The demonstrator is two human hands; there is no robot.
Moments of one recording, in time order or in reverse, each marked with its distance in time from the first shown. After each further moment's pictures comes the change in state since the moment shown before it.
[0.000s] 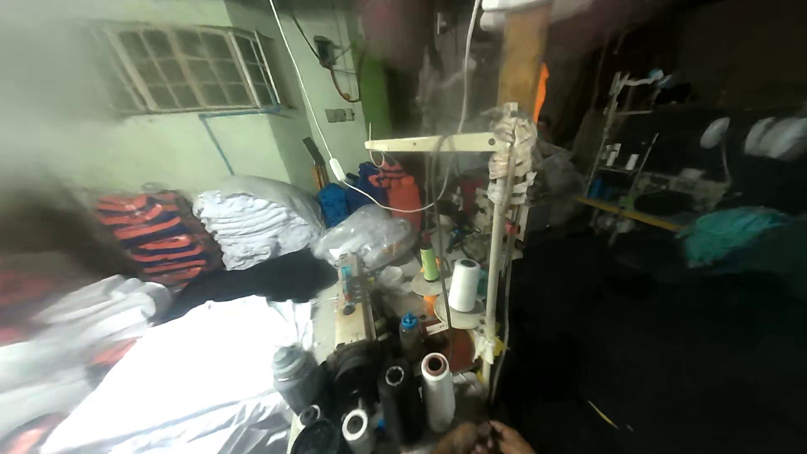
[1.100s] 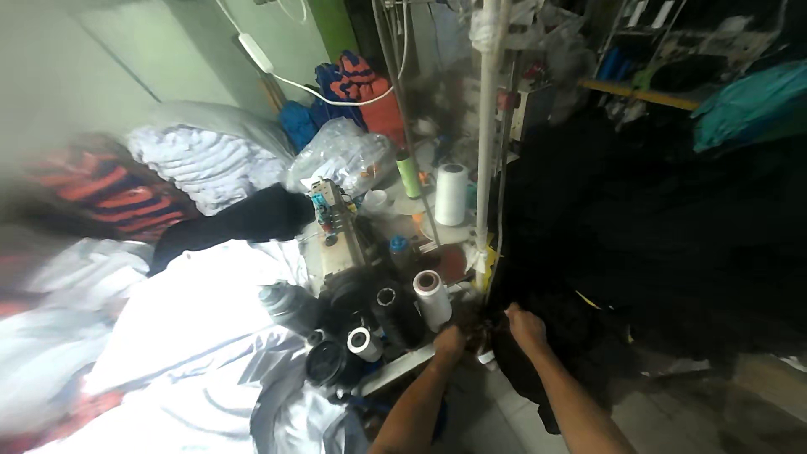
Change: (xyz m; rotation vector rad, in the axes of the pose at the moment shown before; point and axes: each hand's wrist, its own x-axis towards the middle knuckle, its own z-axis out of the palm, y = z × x) left_hand -0.037 0.010 0.022 1.180 0.625 -0.035; right_hand -0.018 -0.056 -0.011 -0.999 0.405 0.183
